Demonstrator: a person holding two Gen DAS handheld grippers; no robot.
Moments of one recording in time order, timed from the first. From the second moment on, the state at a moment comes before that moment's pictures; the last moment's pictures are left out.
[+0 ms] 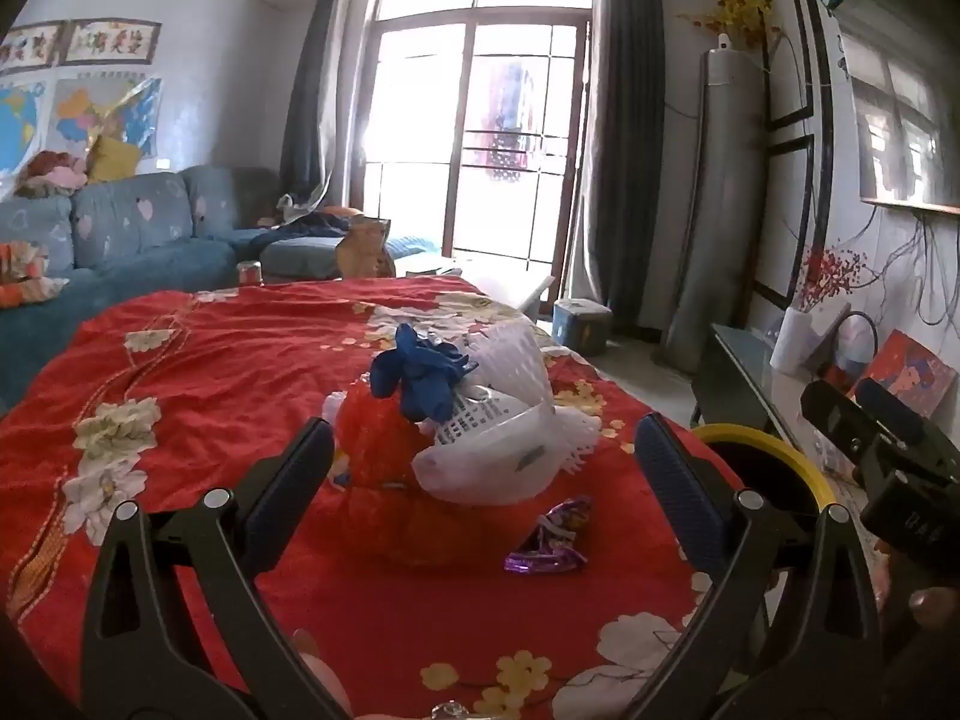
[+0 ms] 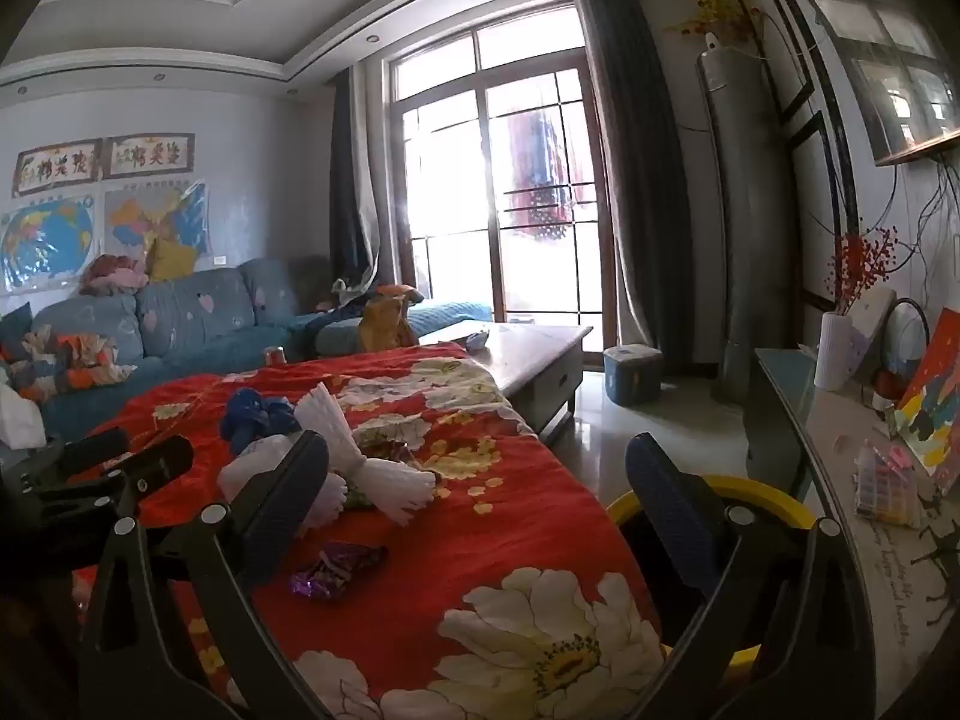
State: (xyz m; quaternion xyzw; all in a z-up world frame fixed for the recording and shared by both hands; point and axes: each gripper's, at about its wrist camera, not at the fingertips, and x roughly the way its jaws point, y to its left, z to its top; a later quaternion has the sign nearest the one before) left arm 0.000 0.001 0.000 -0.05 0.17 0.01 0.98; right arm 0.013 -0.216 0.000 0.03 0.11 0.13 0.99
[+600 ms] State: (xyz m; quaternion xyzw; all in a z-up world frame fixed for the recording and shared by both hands) left arm 0.000 0.001 0.000 -0.05 0.17 0.00 0.98; right arm 0.014 -0.213 -0.001 0.02 0.11 0.13 0.98
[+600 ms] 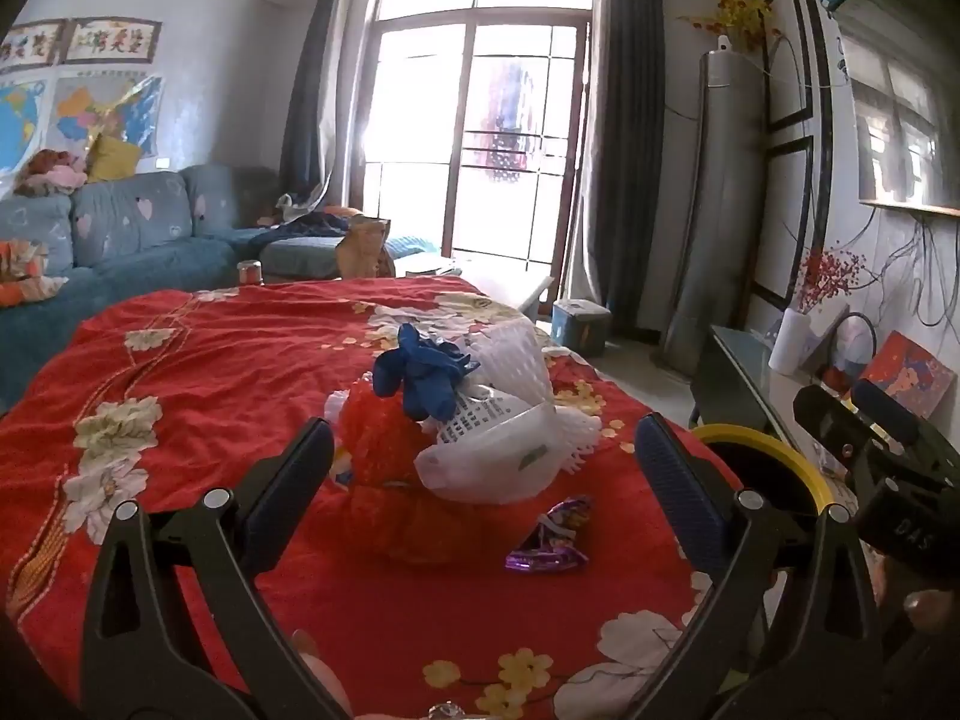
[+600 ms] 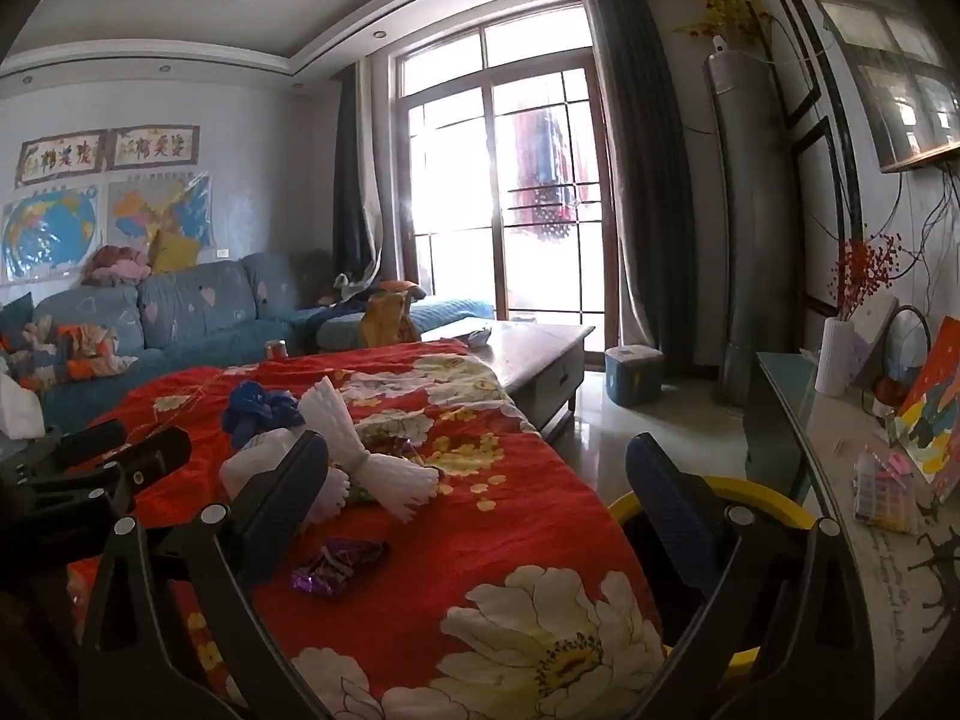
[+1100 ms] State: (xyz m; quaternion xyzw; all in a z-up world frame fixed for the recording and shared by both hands) left arm -0.001 0.002 0.002 -0.04 0.17 0.00 0.98; right arm 0.014 -0.212 0.001 0.02 0.11 0.13 0.98
